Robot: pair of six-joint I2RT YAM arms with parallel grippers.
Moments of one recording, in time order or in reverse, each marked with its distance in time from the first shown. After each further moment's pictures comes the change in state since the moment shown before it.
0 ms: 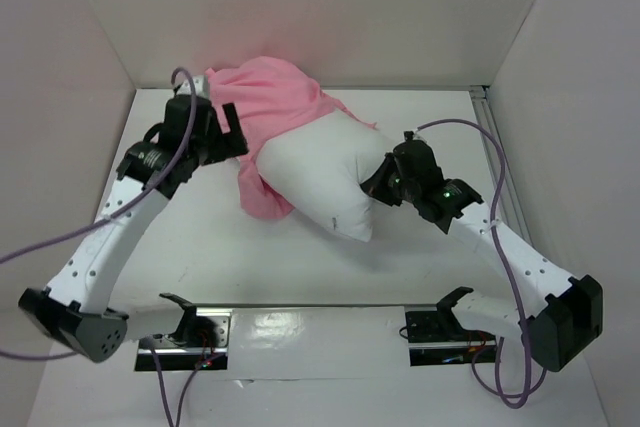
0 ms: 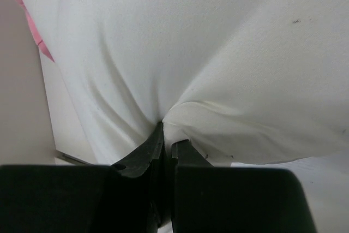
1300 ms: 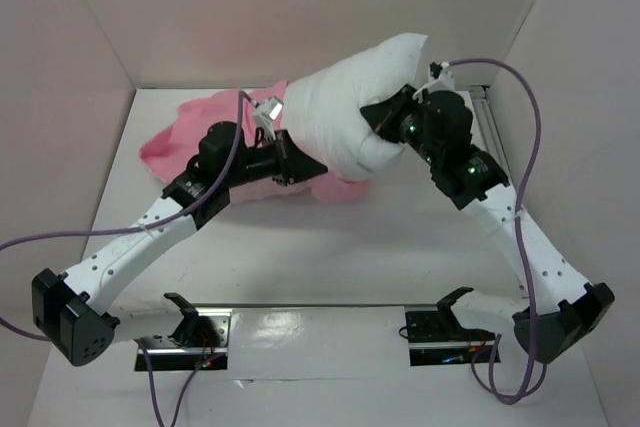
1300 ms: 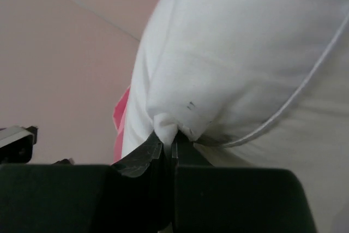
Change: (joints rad) left arm -0.150 -0.086 -0.383 0.752 0.678 -0.243; right arm -0.080 0.132 0.474 0.129 0.031 -0.128
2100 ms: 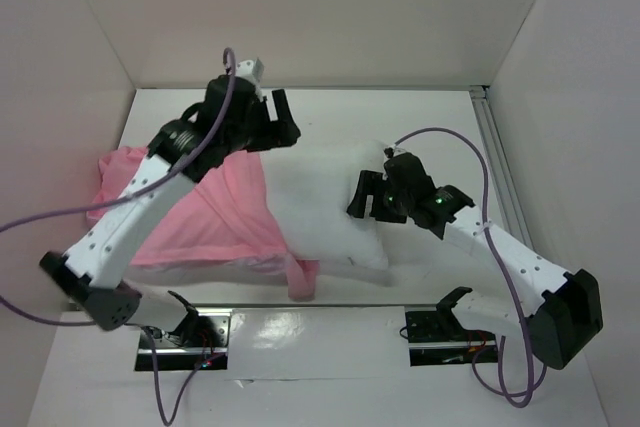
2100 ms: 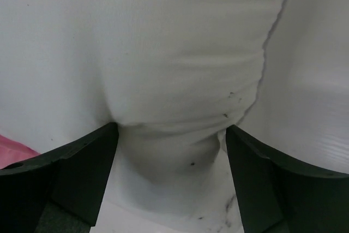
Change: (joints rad) left arm -0.016 0.108 0.464 -0.721 -0.515 0.144; right arm 0.123 -0.119 -0.551 -0.182 -0.101 -0.094
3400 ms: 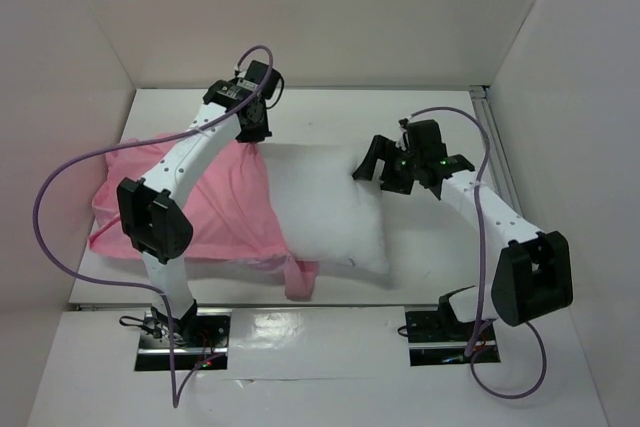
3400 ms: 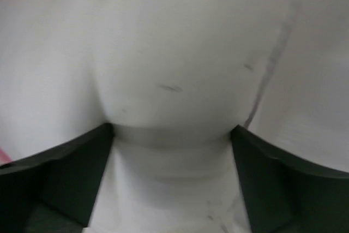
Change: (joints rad) left arm 0.183 0.532 0.286 -0.300 -0.299 0.057; right arm -0.313 0.243 0.149 0.084 -0.277 -0.071
